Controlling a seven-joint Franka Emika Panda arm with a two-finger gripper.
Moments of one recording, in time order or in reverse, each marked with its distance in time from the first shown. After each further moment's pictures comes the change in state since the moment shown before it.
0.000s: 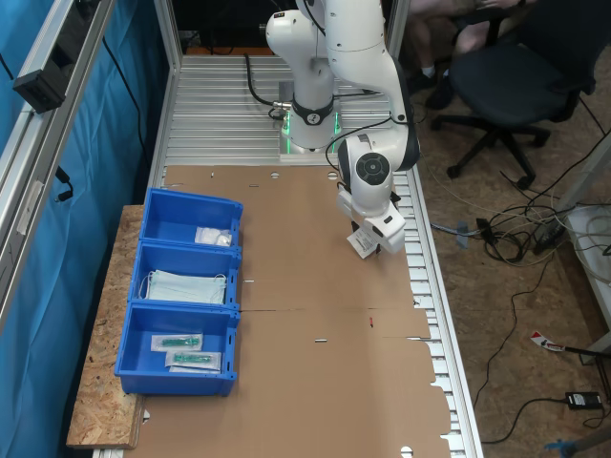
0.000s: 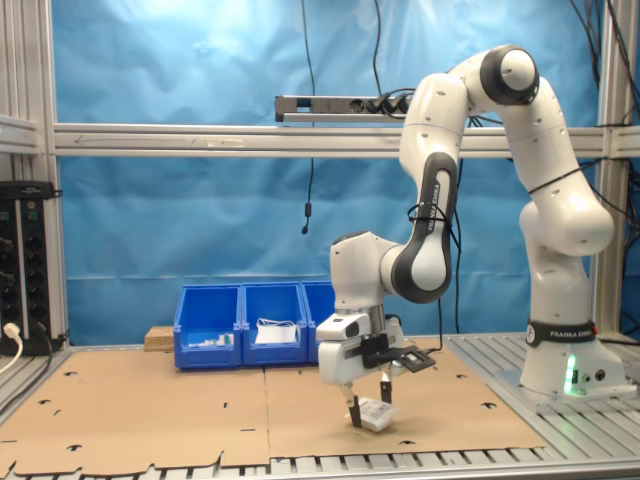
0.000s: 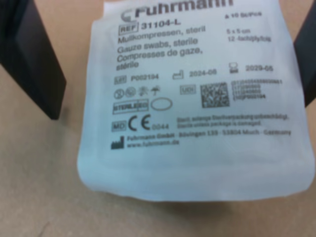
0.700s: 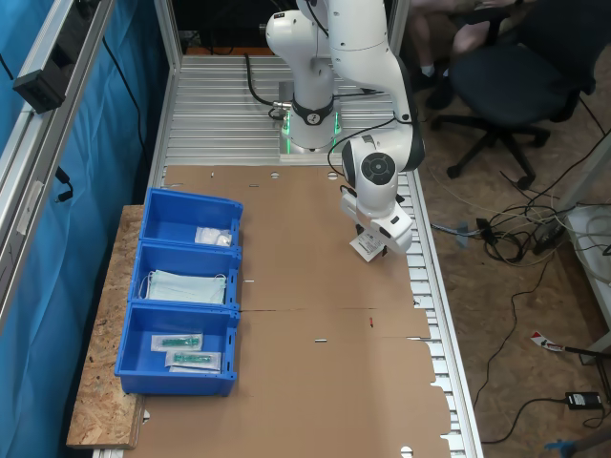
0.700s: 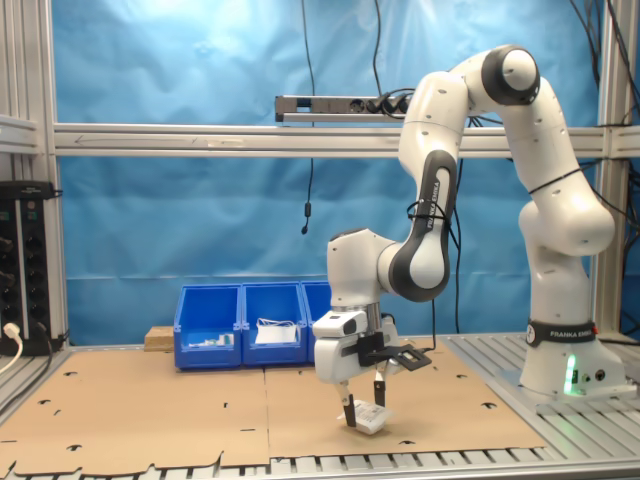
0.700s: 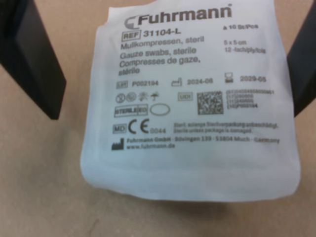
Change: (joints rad) arm 0.020 0.003 0.000 0.028 0.000 0.001 -0.036
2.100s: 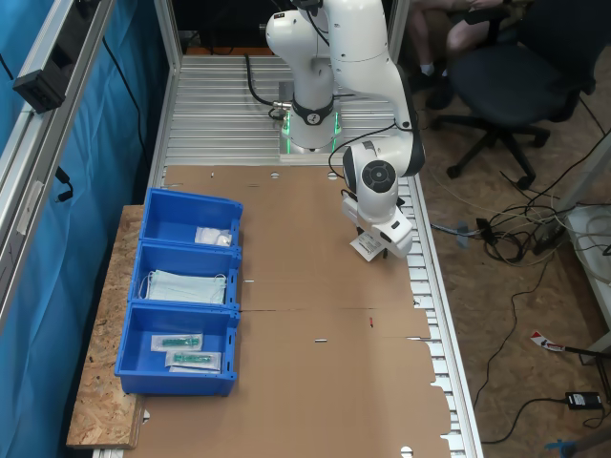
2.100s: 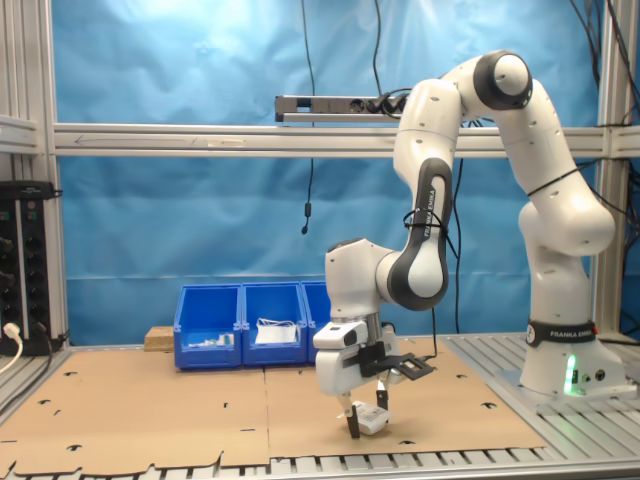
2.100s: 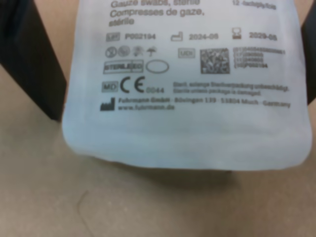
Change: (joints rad) arm 0.004 0.054 0.000 0.022 0.000 0.000 -0.003
